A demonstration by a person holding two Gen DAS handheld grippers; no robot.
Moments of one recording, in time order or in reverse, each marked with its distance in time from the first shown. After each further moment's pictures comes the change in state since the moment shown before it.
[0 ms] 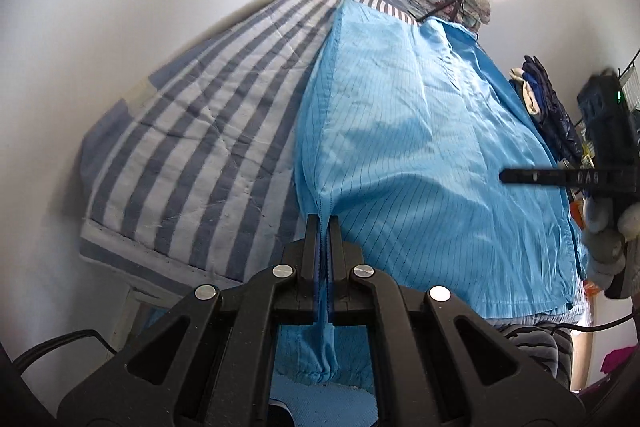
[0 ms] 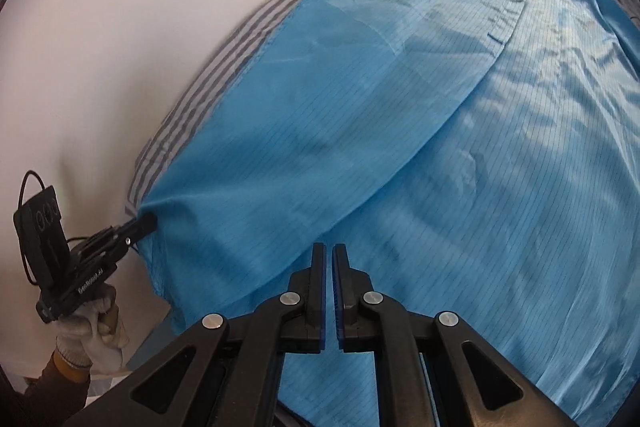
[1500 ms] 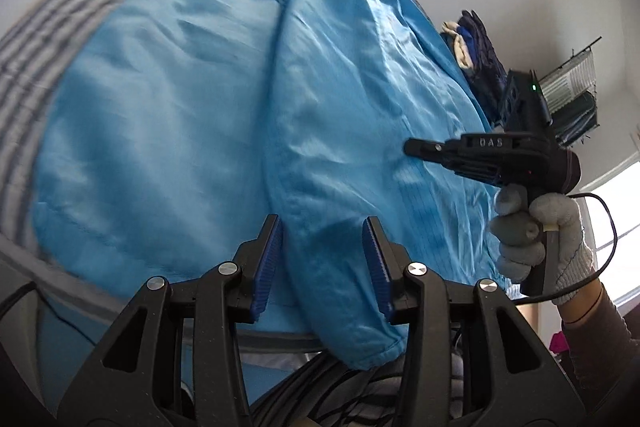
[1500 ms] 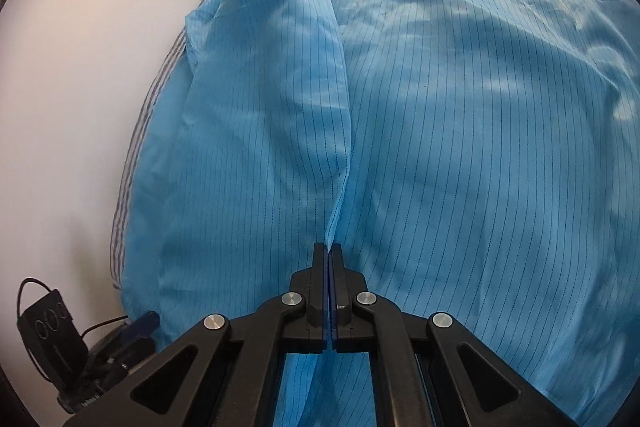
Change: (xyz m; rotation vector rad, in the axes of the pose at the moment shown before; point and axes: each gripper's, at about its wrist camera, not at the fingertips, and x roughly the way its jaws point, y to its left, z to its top) left arm 0.049 -0.119 -0.003 0.018 0.177 -0.264; right arm -0.007 -0.124 -0.030 0.388 -0.072 0.062
